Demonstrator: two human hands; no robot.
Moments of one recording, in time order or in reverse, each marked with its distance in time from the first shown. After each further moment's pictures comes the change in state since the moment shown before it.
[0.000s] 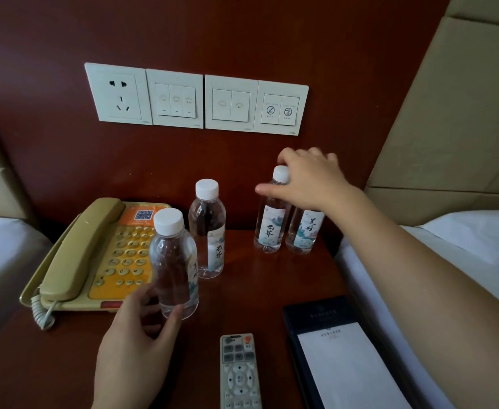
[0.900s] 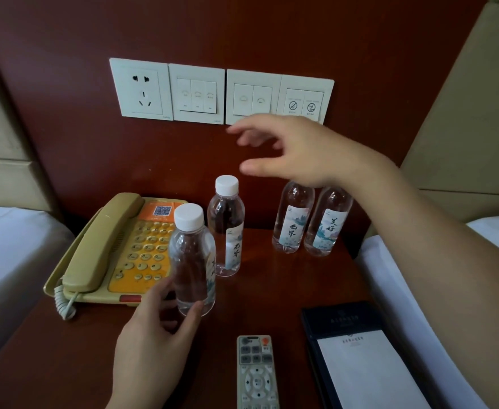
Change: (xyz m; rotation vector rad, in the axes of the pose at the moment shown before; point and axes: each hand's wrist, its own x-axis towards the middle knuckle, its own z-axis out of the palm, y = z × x) left_hand -0.002 0.007 -0.002 0.000 0.014 0.026; right_hand -0.002 -0.048 -0.057 0.542 -0.126 -0.432
